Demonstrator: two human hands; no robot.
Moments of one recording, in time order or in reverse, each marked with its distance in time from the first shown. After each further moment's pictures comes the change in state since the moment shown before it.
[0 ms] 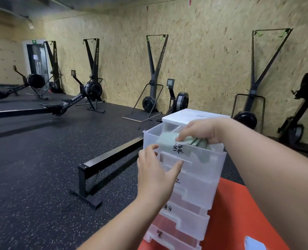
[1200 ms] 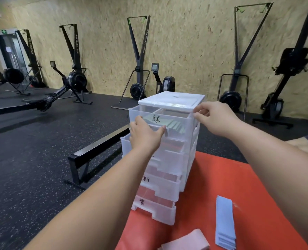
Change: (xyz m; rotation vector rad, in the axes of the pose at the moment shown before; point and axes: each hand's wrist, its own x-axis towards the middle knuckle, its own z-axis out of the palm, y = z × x) left_hand 0.042 0.043 0.052 0.200 -0.050 -0.163; right_hand -0.105 0.109 -0.008 -0.243 0.804 -0.261
